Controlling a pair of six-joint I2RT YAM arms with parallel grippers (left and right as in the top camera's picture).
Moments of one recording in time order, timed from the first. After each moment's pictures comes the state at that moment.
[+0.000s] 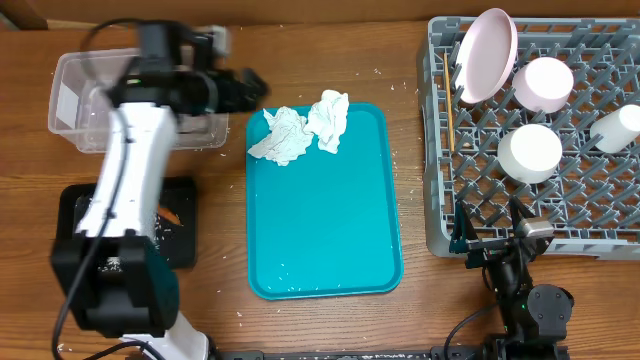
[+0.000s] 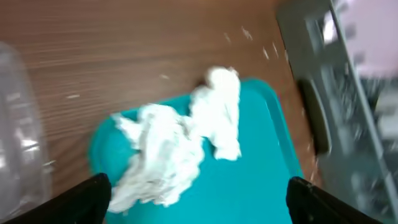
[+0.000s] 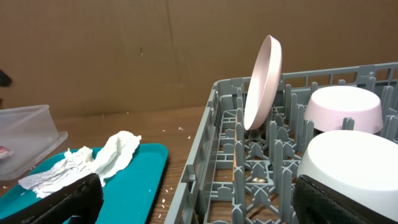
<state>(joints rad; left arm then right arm) -0.06 1.81 1.59 -0.74 0.47 -0.05 -0.03 0.01 0.02 -0.02 -0.18 0.16</state>
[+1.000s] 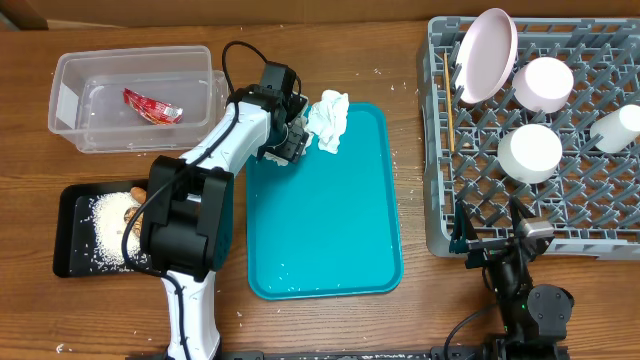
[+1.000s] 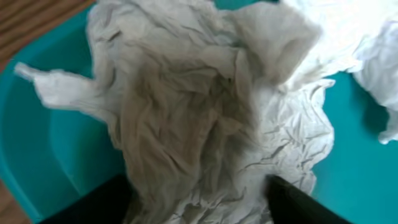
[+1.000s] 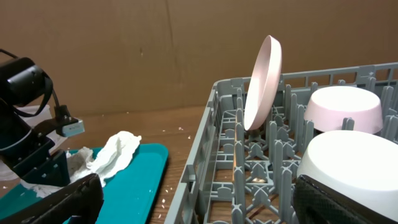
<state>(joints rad) -0.29 2.16 1.58 -0.72 -0.02 0.13 -0.03 0.01 0.02 -0.02 -0.18 0.16</state>
